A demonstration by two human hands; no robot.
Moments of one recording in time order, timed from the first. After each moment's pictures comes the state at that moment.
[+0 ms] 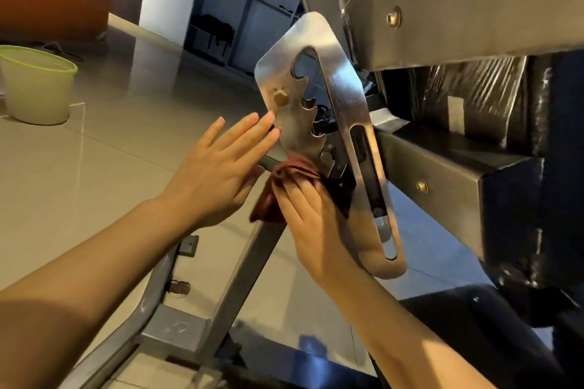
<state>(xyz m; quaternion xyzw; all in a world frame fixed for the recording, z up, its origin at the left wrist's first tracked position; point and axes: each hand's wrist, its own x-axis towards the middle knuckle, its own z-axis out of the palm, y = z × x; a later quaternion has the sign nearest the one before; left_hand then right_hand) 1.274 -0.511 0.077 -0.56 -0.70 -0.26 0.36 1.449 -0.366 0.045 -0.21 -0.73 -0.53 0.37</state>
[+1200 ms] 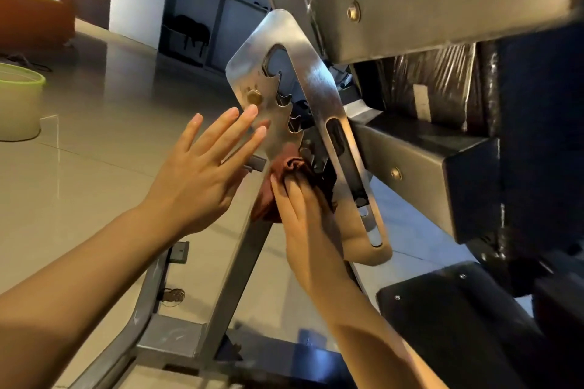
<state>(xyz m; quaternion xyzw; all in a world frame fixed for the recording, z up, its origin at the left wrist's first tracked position) 1.281 -0.513 0.086 -0.56 -0.68 -0.24 0.40 1.416 -0.405 0.052 -0.20 -0.87 -0.16 0.42</state>
